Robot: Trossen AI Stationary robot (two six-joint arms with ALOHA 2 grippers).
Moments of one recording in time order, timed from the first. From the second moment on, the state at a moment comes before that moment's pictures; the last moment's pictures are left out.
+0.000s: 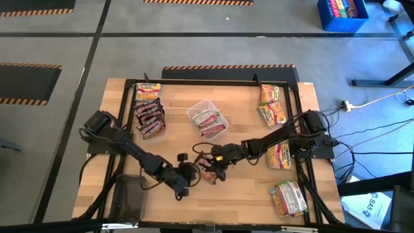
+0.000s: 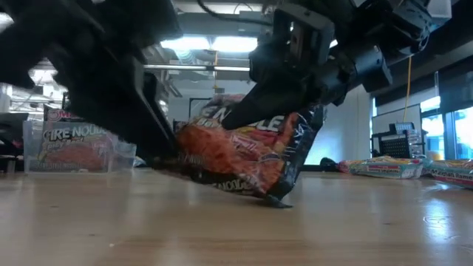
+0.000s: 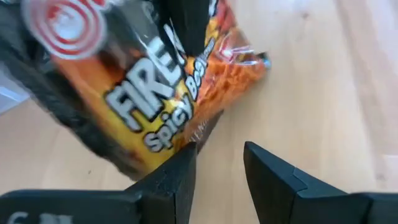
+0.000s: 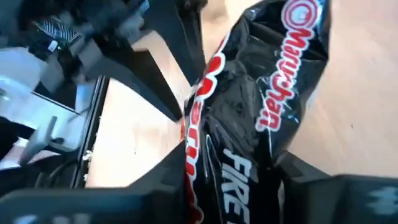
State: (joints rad) left arm -0.55 1.77 0.91 -0.03 -0.48 -0.46; right arm 0.23 1.91 0.87 0.55 -0.12 0.62
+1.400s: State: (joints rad) left arm -0.43 1.54 0.92 0.02 -0.35 -0.52; right arm 0.34 1.85 0.87 0.51 0.02 0.20
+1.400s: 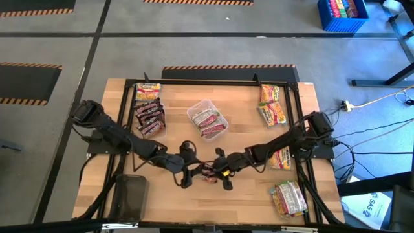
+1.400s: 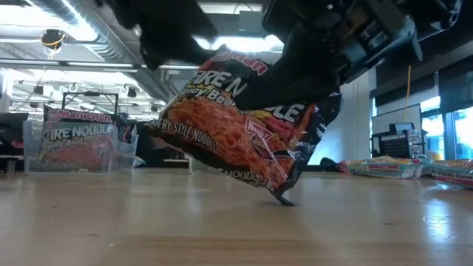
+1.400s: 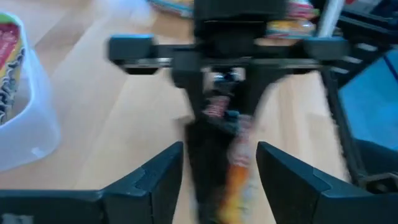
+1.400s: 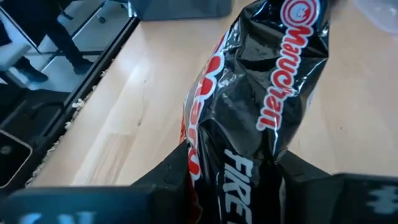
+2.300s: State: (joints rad) left arm -0.29 1.80 1.29 -0.39 -0.03 -0.42; right arm 0.34 1.85 0.89 0.45 0.04 0.17
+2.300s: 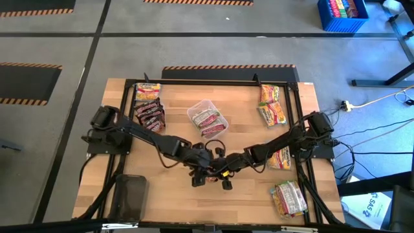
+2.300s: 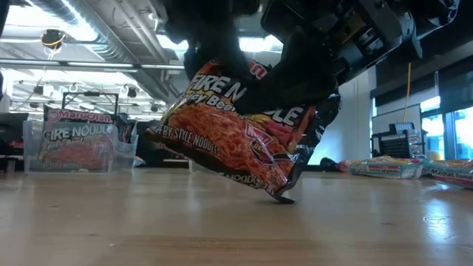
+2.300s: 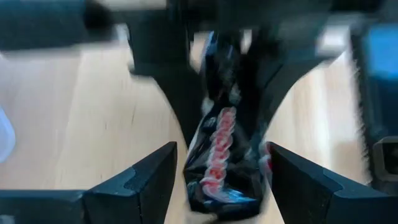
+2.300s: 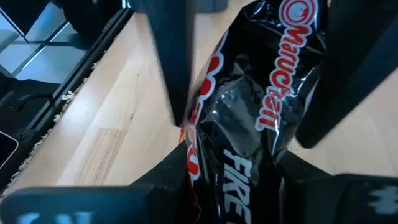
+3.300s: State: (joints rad) left arm -0.36 1.78 1.33 -0.64 -0.11 -0.44; right arm 0.40 1.65 0.86 0.29 0.12 0.12
